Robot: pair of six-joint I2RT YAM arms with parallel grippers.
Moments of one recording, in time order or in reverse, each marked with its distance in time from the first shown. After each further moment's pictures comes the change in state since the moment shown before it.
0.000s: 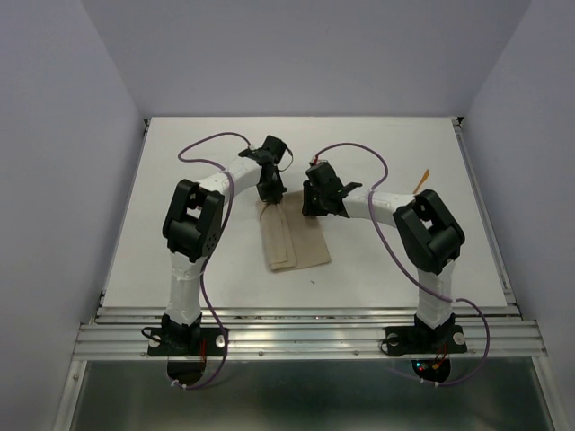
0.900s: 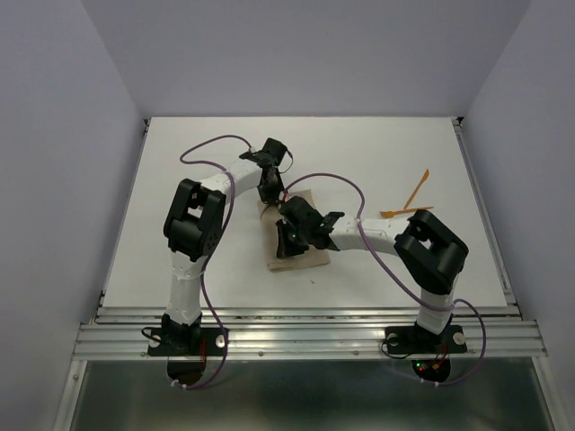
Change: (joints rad) left arm 0.000 0.012 -0.026 0.047 0.022 -0.001; right arm 0.277 -0.143 -0.139 -0.027 -0.157 0.114
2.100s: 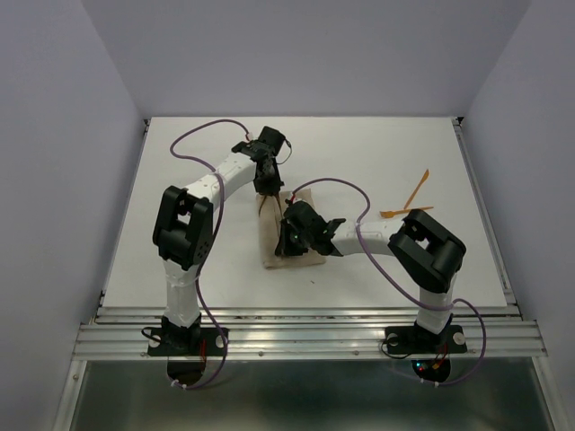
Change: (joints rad) left arm -0.002 -0.117 0.050 -0.120 -0.077 0.076; right arm -0.008 0.035 -0.102 0.200 0.053 0.139
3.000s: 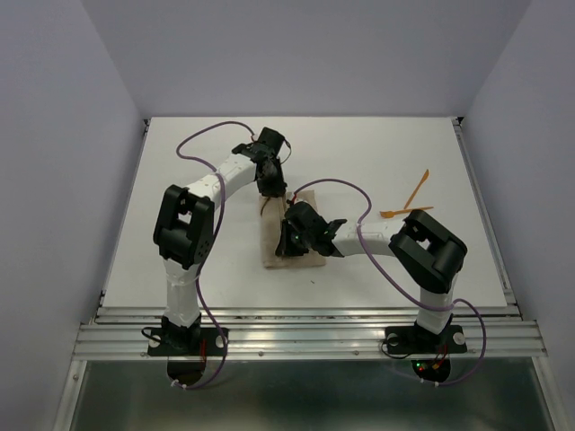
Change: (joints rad) left arm 0.002 0.007 -0.018 0.059 0.116 0.044; right arm 0.000 -0.008 -0.014 0.010 0.004 0.014
